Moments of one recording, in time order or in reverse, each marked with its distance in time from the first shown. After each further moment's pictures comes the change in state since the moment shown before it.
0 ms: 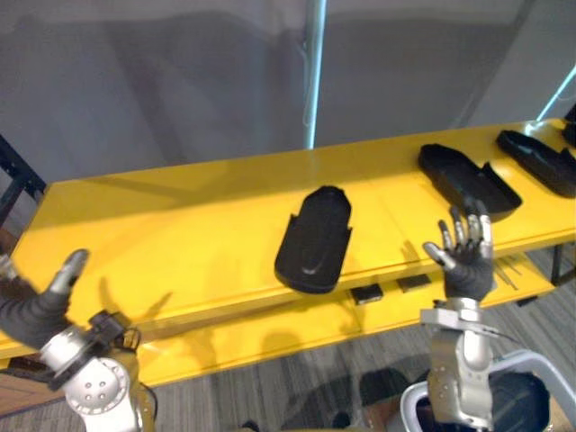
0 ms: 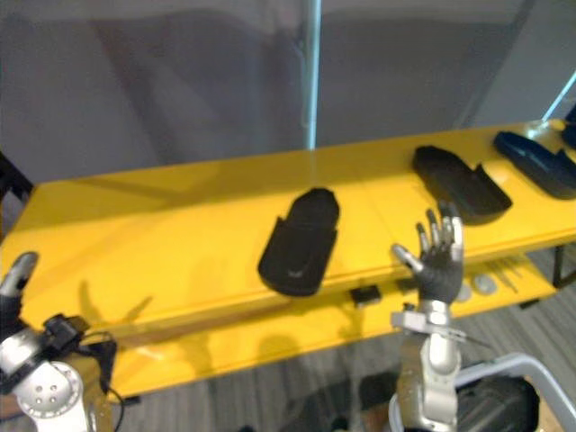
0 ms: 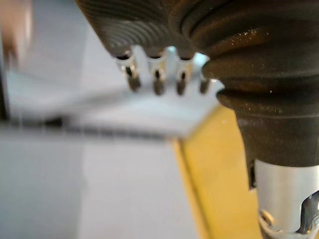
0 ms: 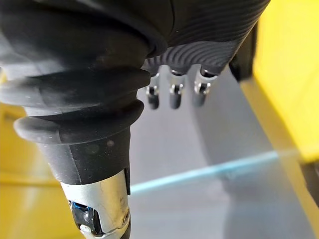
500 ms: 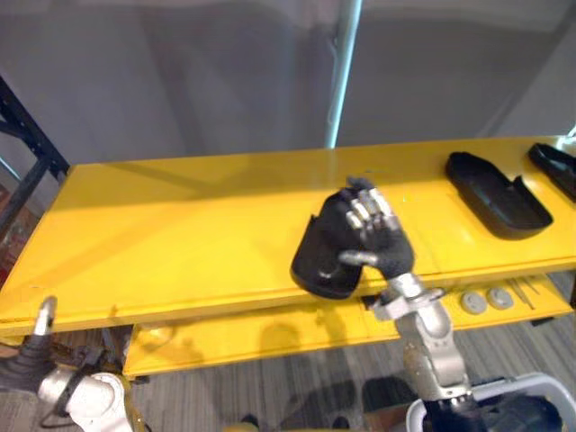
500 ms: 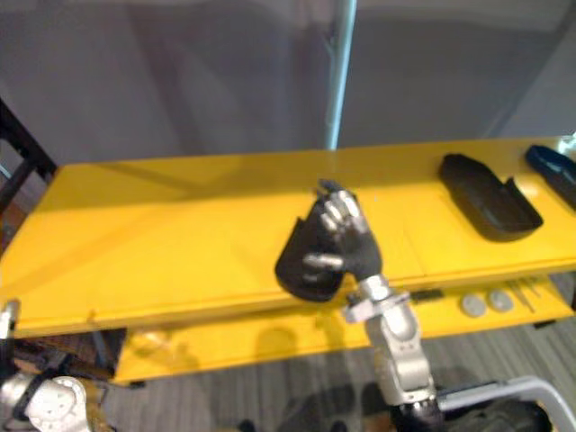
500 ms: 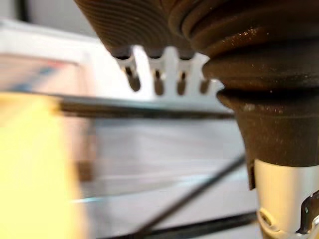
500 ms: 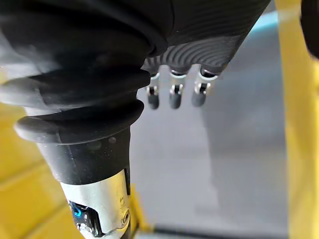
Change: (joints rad) left arm -0.010 0.015 0.079 0.517 -0.024 0.023 0.046; right arm -0.136 -0.127 0.353 0.004 0.024 0.087 0.283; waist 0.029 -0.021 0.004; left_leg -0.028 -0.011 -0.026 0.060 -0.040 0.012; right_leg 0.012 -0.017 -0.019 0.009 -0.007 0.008
